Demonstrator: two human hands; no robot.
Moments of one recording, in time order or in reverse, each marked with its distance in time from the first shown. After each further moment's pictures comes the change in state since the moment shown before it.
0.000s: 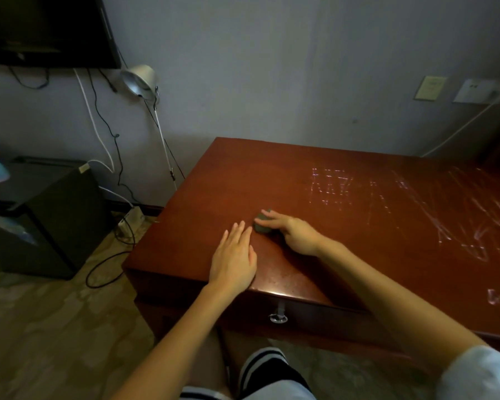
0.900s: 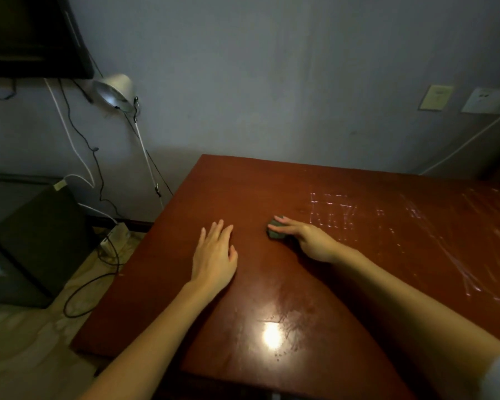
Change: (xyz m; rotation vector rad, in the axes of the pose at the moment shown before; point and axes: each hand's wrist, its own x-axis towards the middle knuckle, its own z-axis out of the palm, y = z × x) left_hand 0.120 -0.030 0.002 0.013 0.032 -0.085; right_hand 0.061 0.090 -0.045 0.003 -0.023 0.056
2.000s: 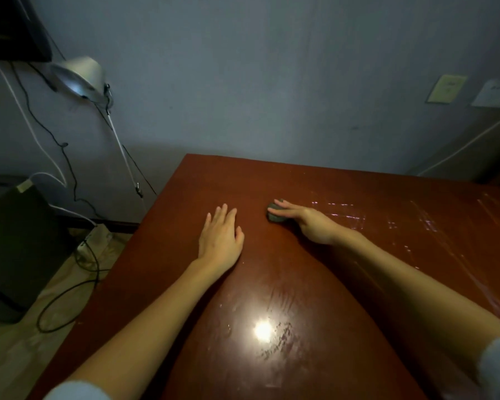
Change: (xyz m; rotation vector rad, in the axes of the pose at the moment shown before) left_hand 0.106 0.005 0.031 -0.006 -0.103 0.019; right_hand 0.077 0.057 -0.026 -0.032 0.007 0.032
